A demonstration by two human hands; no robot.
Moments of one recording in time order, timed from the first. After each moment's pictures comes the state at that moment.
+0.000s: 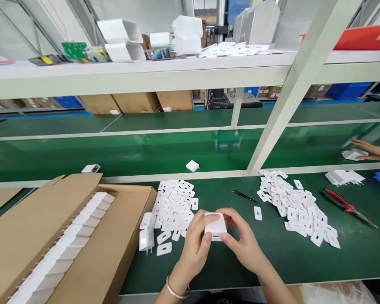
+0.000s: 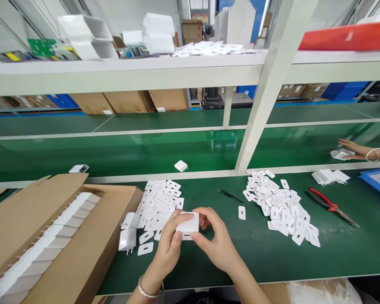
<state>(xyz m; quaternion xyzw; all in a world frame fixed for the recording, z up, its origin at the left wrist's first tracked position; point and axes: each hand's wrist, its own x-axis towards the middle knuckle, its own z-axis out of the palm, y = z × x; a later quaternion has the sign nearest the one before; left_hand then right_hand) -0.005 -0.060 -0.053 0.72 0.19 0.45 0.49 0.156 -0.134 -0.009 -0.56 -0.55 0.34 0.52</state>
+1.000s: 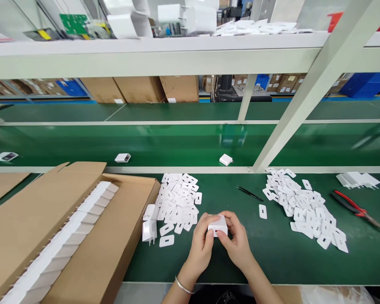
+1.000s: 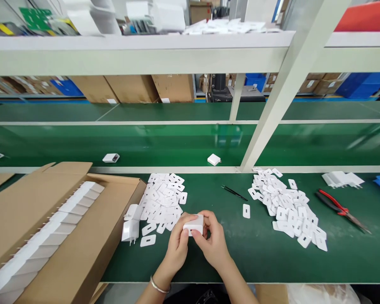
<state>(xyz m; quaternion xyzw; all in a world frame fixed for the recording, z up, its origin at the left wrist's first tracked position) 0.001 -0.078 -0.106 0.63 0.28 0.44 0.58 0.141 -0.131 -0.075 -0.60 -0.51 0.34 0.52</state>
